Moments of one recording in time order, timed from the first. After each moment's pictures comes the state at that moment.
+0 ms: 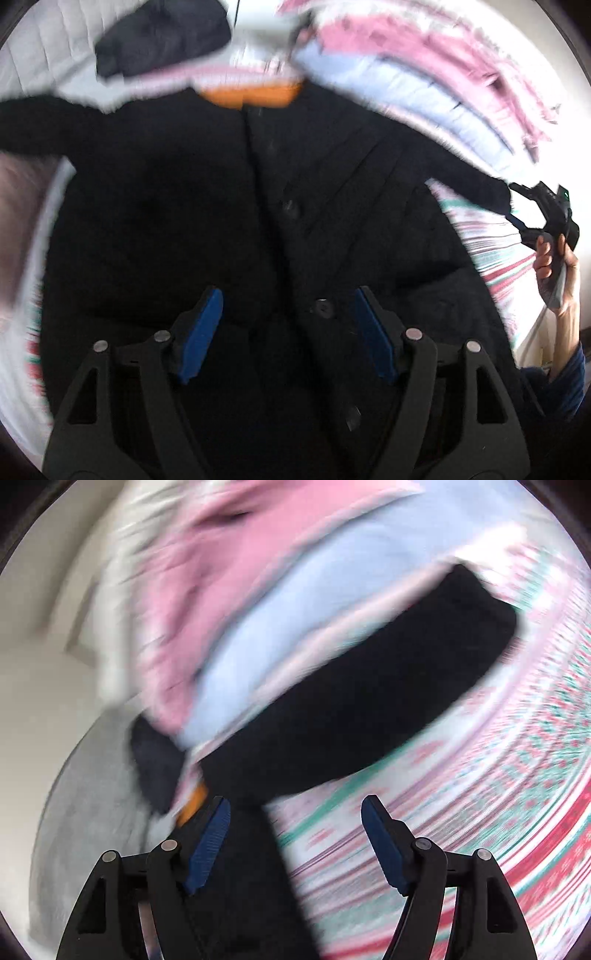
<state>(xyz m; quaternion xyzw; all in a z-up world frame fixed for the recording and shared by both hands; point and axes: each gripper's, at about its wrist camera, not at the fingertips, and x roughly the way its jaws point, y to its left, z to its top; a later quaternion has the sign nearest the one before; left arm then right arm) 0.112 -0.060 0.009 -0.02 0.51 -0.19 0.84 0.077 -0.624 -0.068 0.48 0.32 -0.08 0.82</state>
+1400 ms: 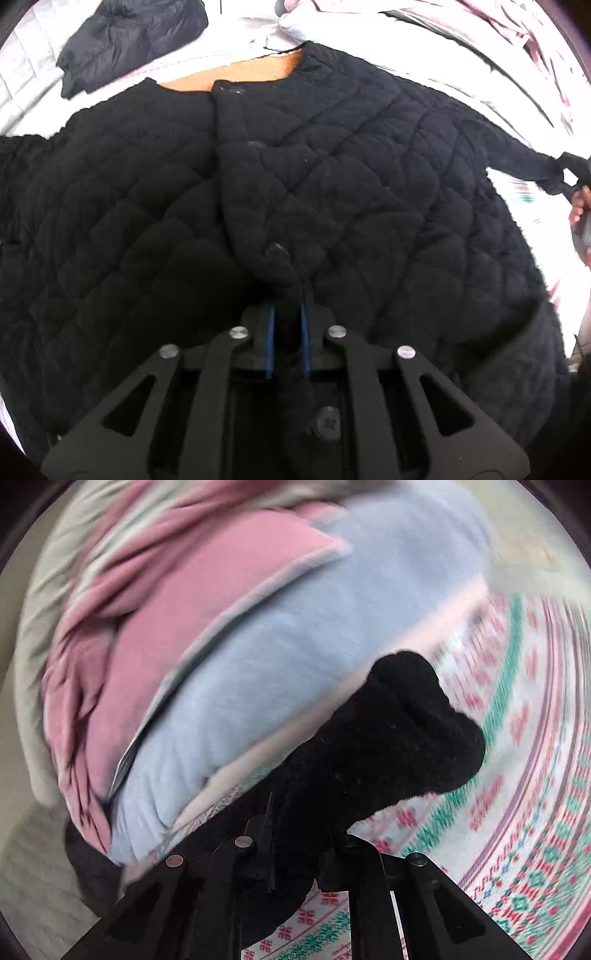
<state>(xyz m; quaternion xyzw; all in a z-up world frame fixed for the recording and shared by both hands) 0.191 -0.111 -0.038 0.05 0.51 -0.19 0.84 0.150 -0.716 -0.064 0.47 0.21 -0.19 0.84</state>
